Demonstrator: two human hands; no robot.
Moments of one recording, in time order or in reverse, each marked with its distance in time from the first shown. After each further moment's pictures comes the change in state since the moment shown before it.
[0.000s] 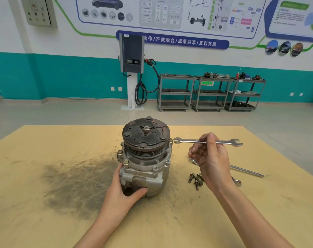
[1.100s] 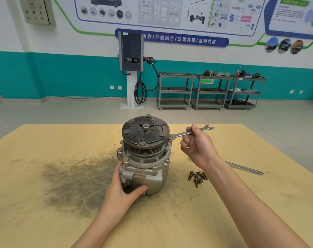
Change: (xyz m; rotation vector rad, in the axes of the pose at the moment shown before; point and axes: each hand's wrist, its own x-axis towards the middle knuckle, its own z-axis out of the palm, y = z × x) left_hand -0.003 0.000 -0.002 -0.004 -0.023 -0.012; right_hand 0.041 0.004 0.017 0.040 0.096 0.463
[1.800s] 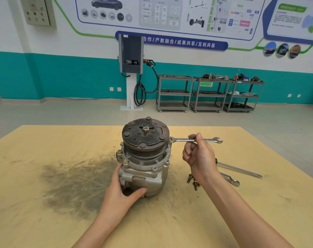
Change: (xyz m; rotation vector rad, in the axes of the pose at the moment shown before) left_hand 0.001 0.001 0.002 0.001 0.023 0.013; right_hand -0.013 0.021 -0.009 -0.025 0.015 -0.204
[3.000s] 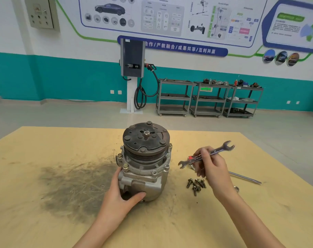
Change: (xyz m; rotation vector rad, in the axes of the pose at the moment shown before) left_hand 0.002 -0.001 -0.001 -0.049 -0.012 0.005; right_hand -0.016 -0.008 -0.045 -0.617 -0.091 -0.296
